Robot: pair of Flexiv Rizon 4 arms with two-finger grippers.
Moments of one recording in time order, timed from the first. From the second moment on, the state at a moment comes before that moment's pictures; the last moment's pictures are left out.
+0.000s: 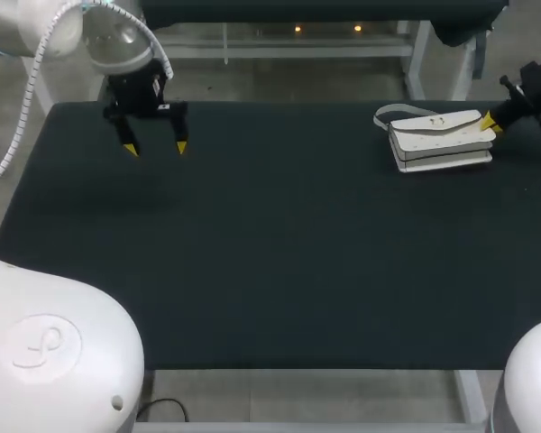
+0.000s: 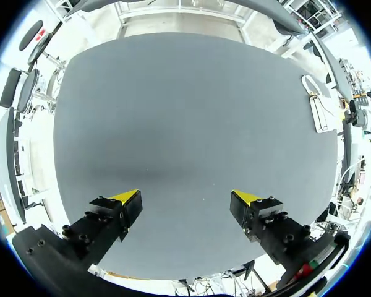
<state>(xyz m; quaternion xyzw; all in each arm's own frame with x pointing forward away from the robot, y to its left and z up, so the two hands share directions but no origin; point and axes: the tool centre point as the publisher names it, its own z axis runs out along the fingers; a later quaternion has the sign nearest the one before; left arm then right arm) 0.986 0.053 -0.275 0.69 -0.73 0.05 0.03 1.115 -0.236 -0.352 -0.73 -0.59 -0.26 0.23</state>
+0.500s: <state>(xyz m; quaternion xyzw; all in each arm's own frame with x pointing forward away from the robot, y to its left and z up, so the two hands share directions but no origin) 0.986 0.053 -0.275 0.69 -0.73 0.05 0.03 1.112 -0.250 -0.365 -0.73 -0.57 -0.27 0.25</state>
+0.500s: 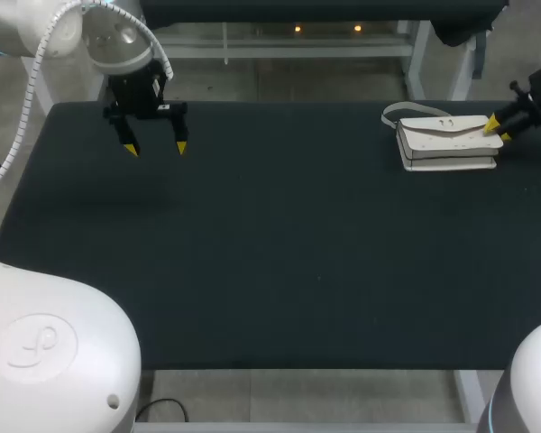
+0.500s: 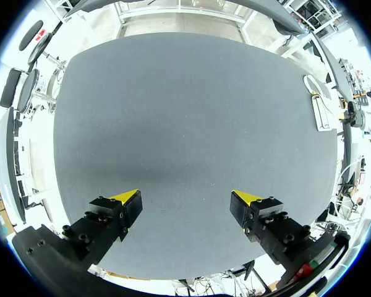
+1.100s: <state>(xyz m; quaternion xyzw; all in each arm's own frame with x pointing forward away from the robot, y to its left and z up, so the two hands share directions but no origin) 0.986 0.053 -0.274 0.69 -0.73 0.05 0.03 1.097 -0.251 -0.371 -0.73 -0.56 -0.27 0.28</state>
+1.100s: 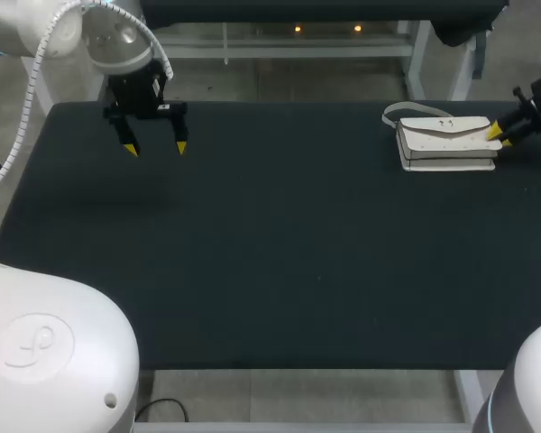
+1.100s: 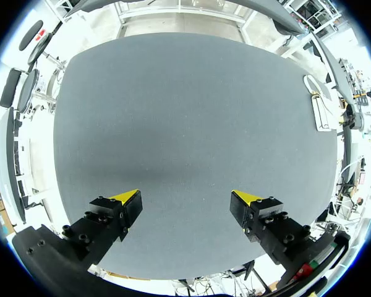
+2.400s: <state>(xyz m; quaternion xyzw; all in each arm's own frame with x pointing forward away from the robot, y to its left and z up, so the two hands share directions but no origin) 0.986 0.053 -0.274 0.69 -0.73 0.05 0.03 1.133 -0.354 -0.377 -0.77 -0.53 -0.31 0.18</state>
